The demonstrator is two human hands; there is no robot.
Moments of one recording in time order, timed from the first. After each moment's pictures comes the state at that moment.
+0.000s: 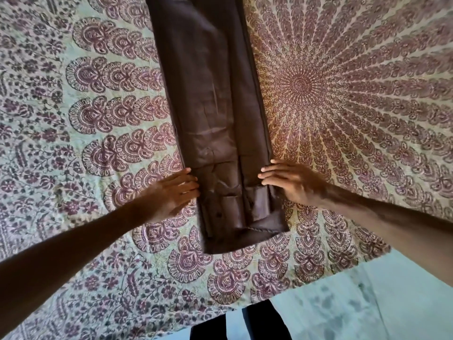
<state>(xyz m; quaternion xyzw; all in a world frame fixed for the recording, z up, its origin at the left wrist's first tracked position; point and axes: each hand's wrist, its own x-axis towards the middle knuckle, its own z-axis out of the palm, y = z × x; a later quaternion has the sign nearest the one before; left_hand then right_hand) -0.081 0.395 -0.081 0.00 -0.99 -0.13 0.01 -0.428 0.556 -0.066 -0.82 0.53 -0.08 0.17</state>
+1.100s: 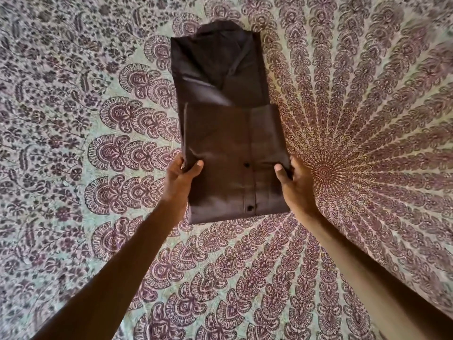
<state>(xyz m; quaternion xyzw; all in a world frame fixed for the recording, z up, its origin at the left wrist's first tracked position) -0.212 0.233 -0.057 0.53 -0.36 -0.72 0.26 -0.436 0.352 -0.063 -0.35 0.77 -0.43 0.31</state>
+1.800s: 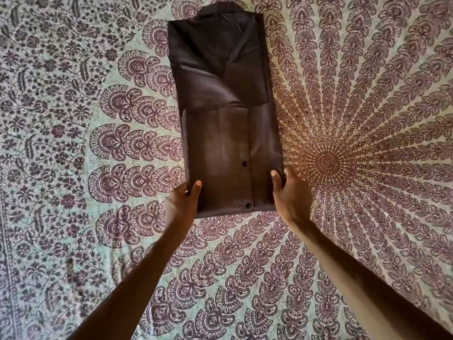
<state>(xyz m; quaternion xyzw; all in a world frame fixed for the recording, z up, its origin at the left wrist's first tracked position) -0.200 0.291 -0.059 0.72 -0.56 -0.40 0.05 -0.419 0.380 -0.083 -0.38 0.90 -0.13 0.18</state>
